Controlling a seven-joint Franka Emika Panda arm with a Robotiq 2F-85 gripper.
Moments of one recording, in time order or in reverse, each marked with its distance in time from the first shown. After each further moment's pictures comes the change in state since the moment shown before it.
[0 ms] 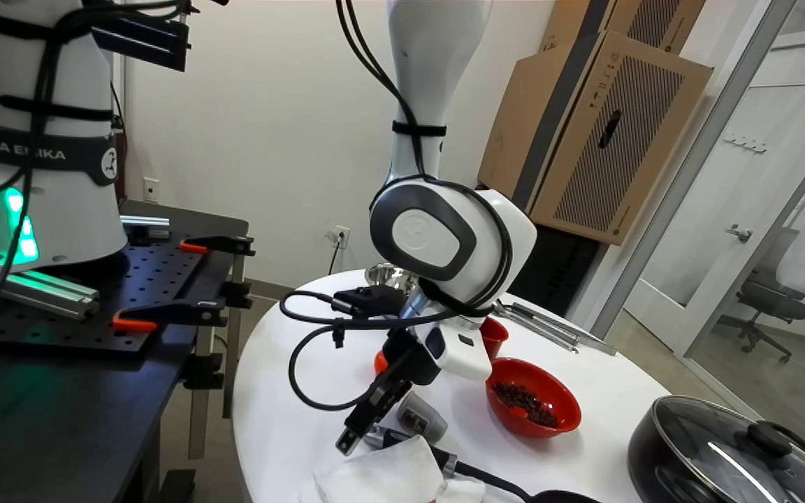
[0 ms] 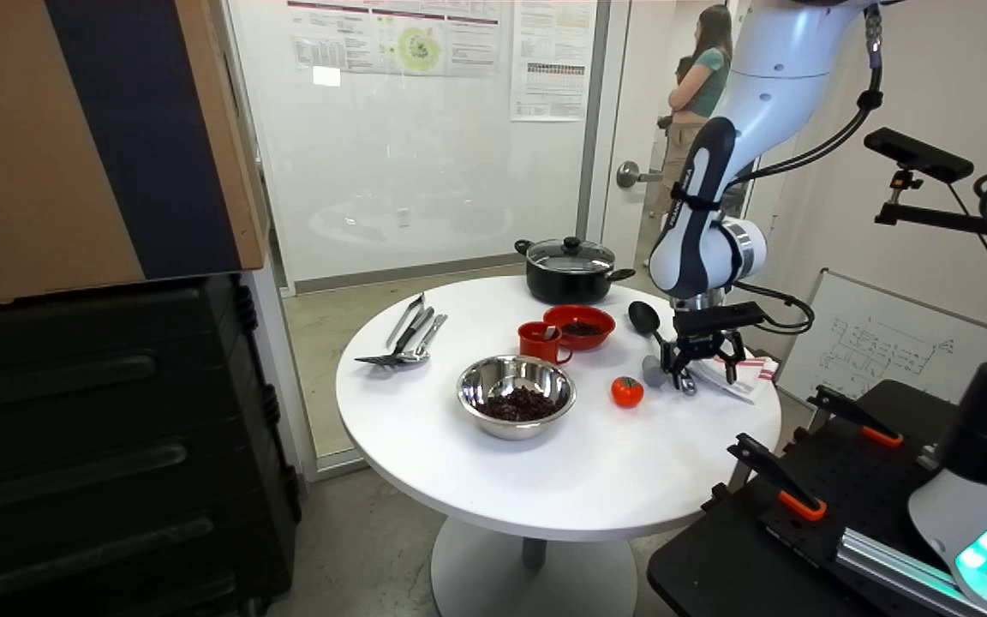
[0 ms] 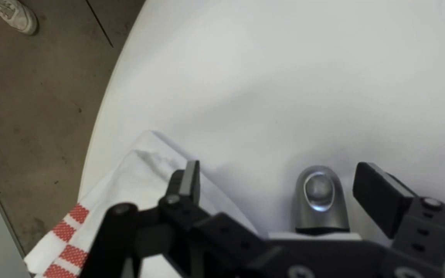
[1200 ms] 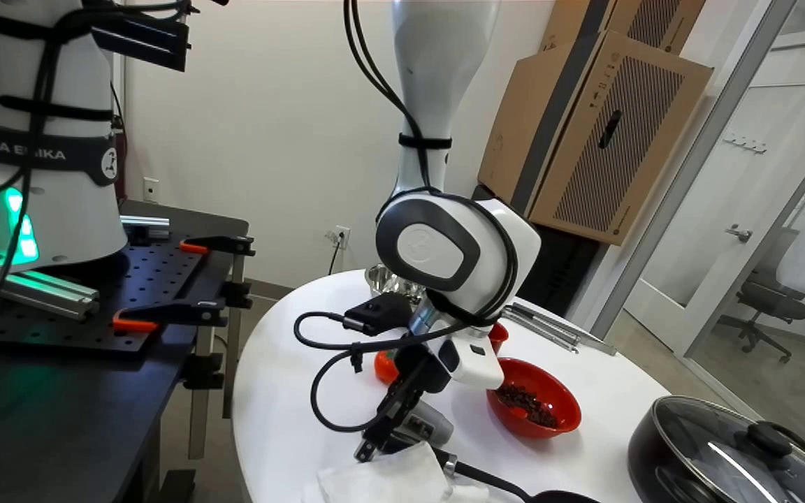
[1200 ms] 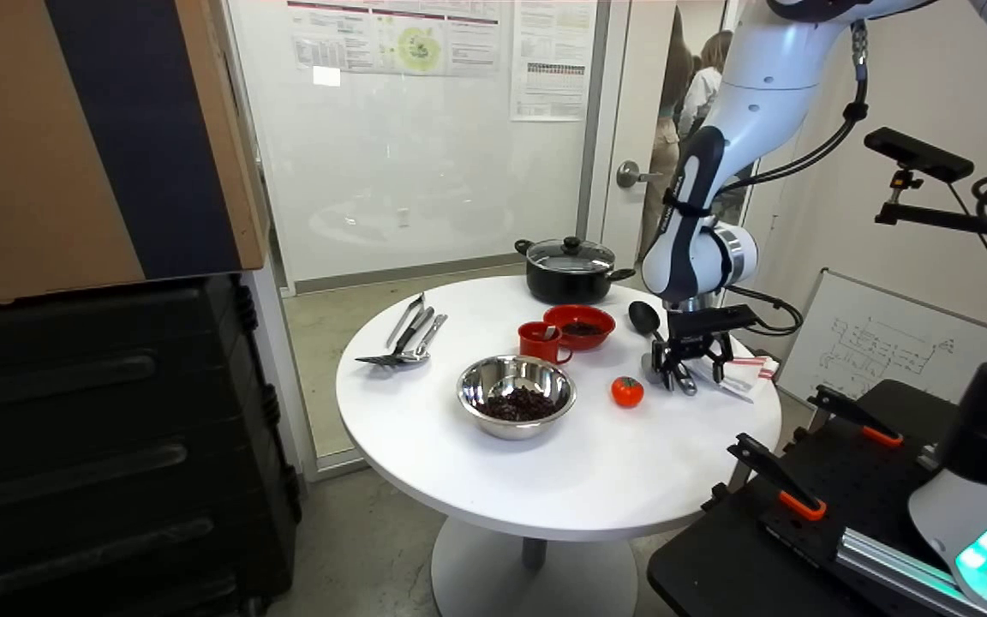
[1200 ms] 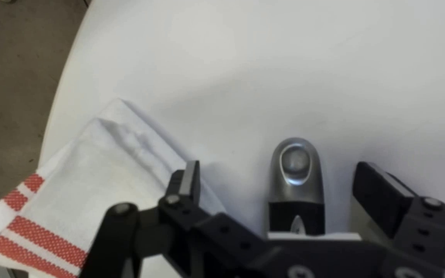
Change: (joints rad) arm -0.009 0.044 0.016 0.051 0.041 0.038 -0.098
